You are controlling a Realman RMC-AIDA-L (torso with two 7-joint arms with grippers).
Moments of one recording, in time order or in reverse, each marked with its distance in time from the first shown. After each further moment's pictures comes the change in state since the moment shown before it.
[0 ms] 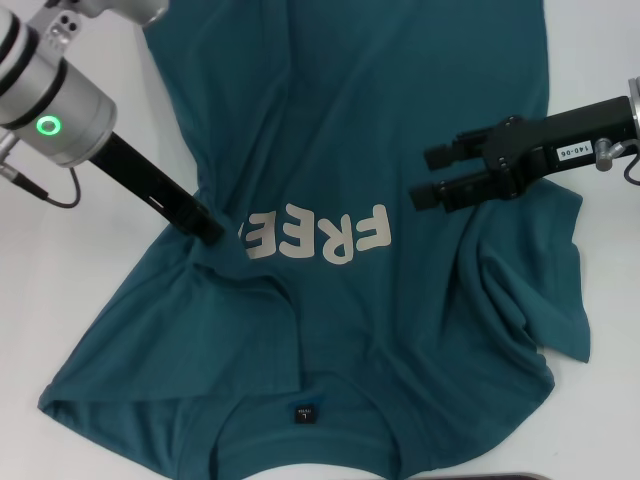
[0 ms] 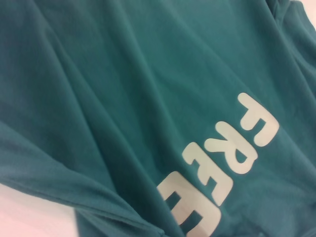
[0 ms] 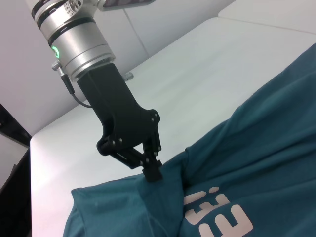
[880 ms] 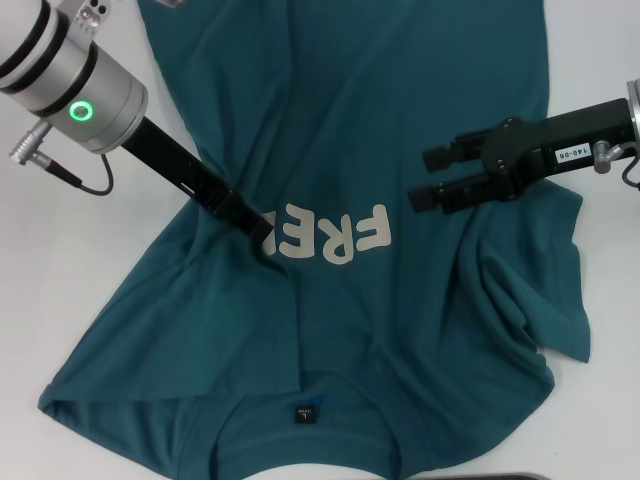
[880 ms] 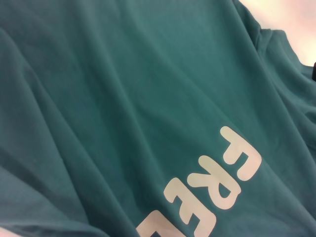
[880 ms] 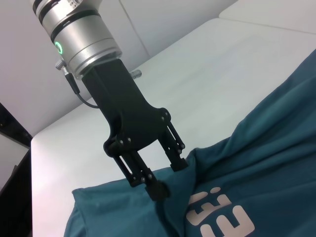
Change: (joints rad) left arm -0.032 -0.029 -0.025 -0.004 -0.012 -0.018 -0.022; right arm -0.002 0.004 0.003 0.000 0.000 0.001 -0.006
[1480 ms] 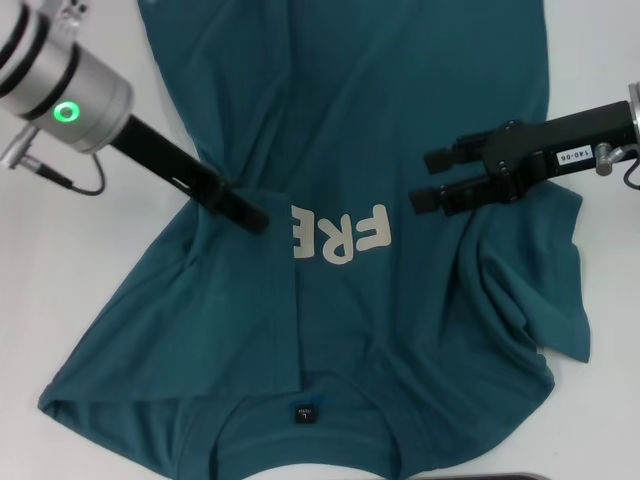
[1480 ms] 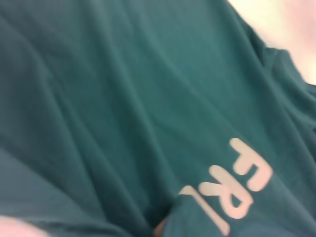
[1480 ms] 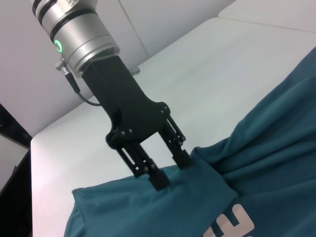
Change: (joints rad) left arm 0.044 0.010 -0.016 -0.021 -0.044 -0.015 0.014; right arm -0.005 0.000 0.001 0.000 0.000 -0.001 0.000
